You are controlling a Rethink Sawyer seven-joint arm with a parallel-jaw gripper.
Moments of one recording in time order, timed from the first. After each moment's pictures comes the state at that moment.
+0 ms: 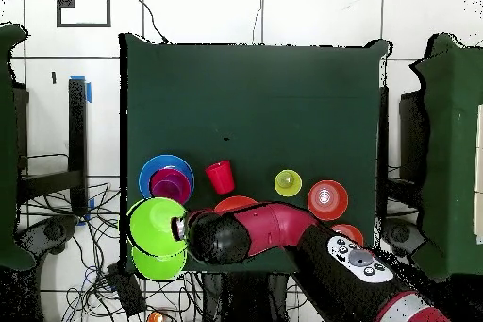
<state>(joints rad) -0.73 -0.79 0.74 2.30 -0.30 0.36 1.74</state>
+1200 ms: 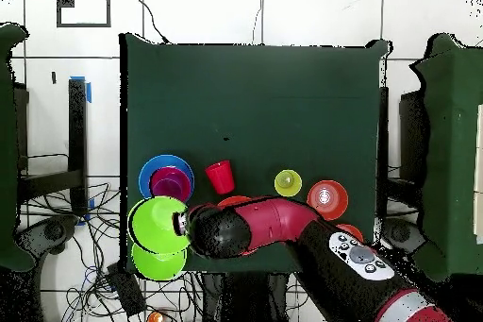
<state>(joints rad) -0.73 -0.79 0.74 2.26 -0.30 0.39 1.74</state>
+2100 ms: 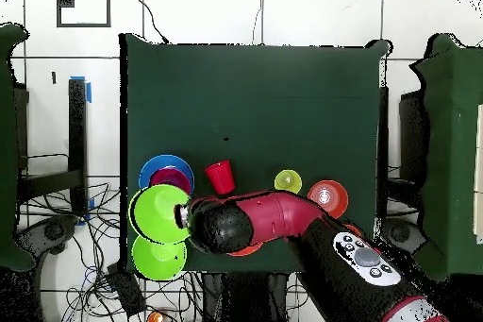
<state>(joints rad) -0.73 -0.84 0.75 2.24 -0.27 0.41 1.74</state>
